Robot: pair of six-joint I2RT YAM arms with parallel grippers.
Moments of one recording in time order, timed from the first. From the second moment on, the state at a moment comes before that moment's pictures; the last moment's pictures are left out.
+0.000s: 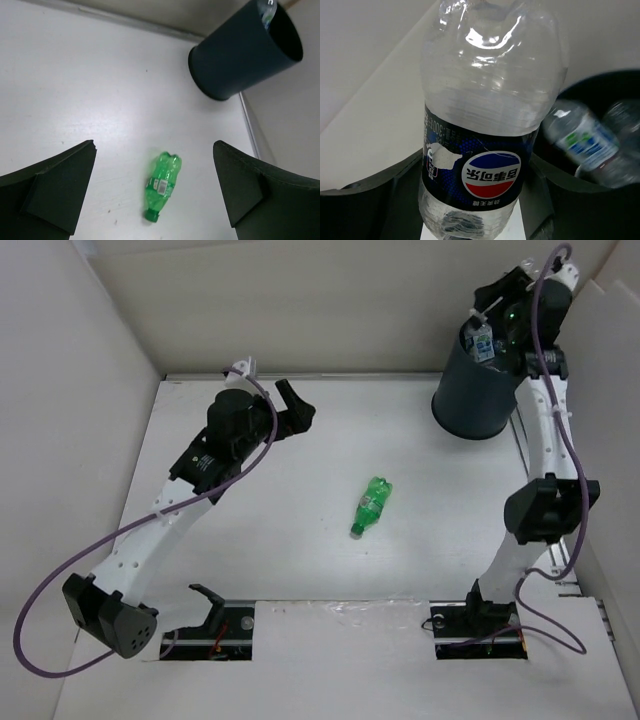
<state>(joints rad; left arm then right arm) -0.53 1.18 1.27 -0.33 -0.11 -0.63 -0.04 1.81 2.01 -0.21 -0.01 0.59</state>
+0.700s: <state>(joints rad) -0.53 1.30 1.23 -0.26 0.21 -0.51 -0.20 2.14 2.33 -0.58 0.20 0.54</state>
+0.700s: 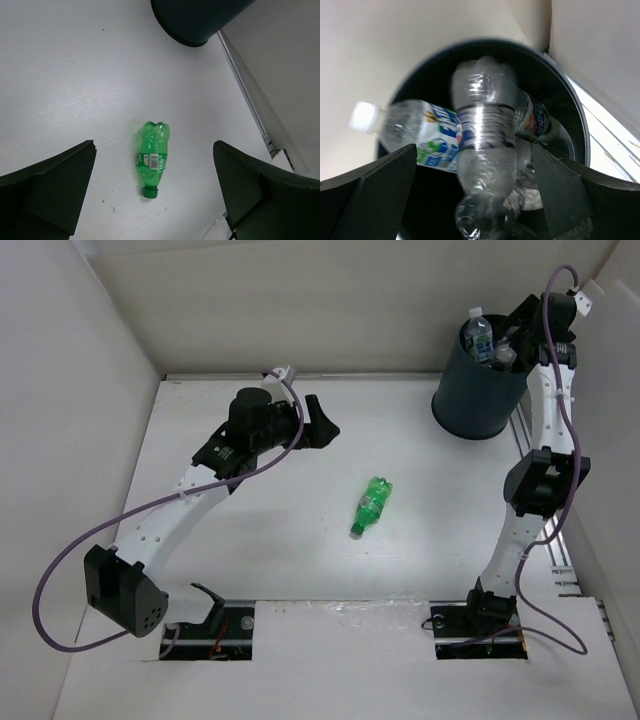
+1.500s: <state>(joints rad) -0.78 2.00 1.54 -0.29 0.08 -0.48 0.01 1.19 1.37 -0.44 0.21 0.57</state>
